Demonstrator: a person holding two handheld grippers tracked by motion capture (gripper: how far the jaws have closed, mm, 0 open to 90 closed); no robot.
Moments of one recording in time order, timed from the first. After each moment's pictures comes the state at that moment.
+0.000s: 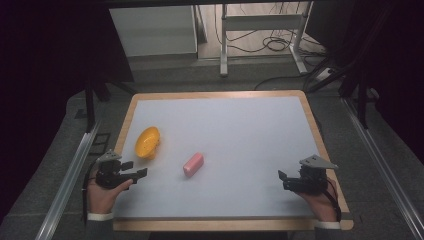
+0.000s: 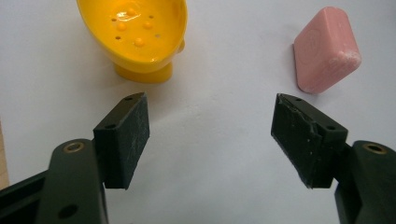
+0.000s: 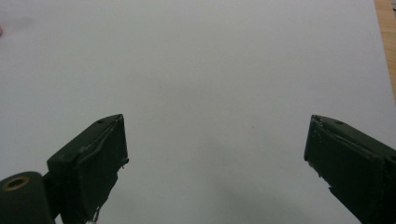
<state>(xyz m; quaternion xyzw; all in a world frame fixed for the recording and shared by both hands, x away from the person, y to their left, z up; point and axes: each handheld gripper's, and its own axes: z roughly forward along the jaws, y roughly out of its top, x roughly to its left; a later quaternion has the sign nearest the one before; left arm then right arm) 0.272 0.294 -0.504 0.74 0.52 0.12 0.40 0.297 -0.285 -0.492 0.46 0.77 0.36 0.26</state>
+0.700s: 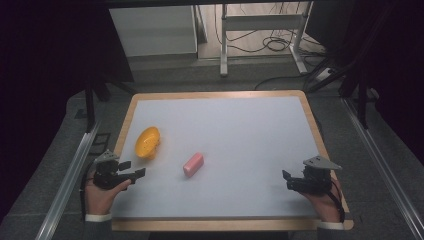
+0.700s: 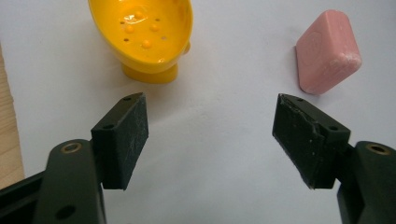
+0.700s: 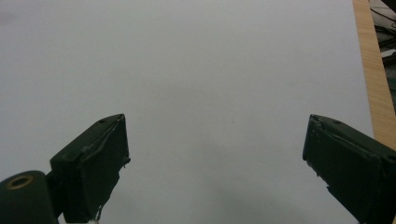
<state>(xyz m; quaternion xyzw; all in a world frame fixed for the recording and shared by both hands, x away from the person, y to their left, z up) 0.269 0.297 -0.501 0.74 0.53 0.12 0.40 0.296 -0.293 -0.491 0.47 0.76 0.35 0.28</state>
